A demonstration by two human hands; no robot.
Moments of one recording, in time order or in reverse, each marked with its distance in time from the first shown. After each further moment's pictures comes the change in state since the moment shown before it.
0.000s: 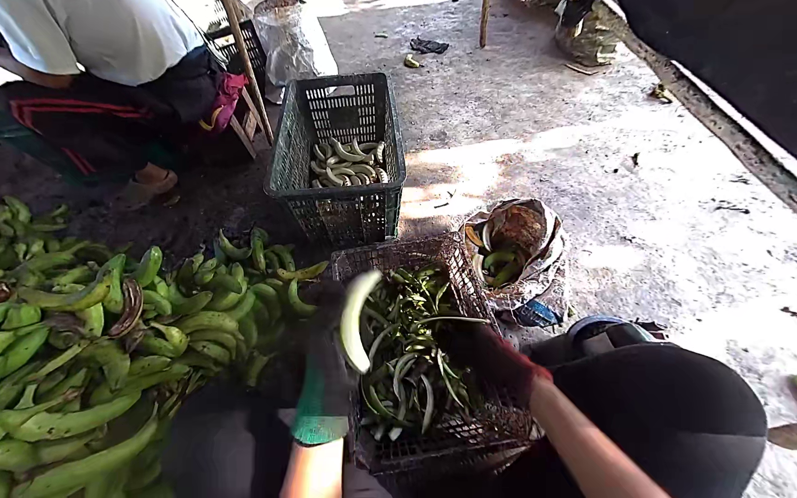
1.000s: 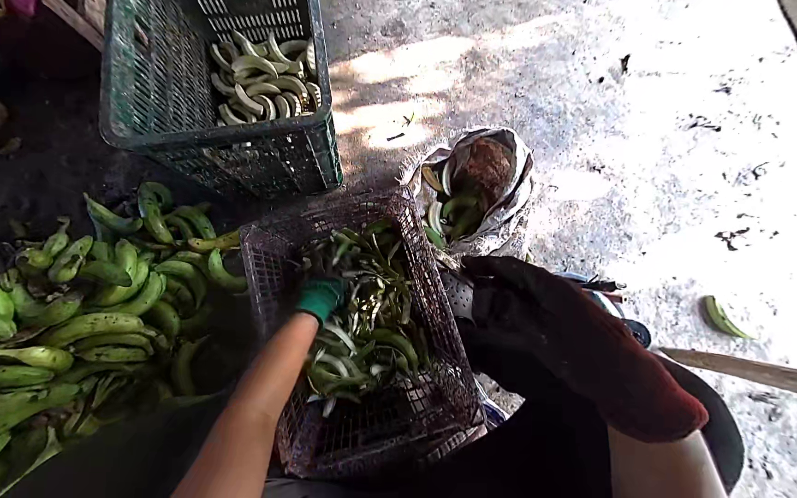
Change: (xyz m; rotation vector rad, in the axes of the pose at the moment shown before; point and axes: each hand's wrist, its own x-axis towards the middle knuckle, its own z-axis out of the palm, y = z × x) left_hand 0.132 -0.227 -0.054 2.043 -0.744 -0.262; right_hand -0.037 -0.007 -0.121 -0.111 0.263 0.038
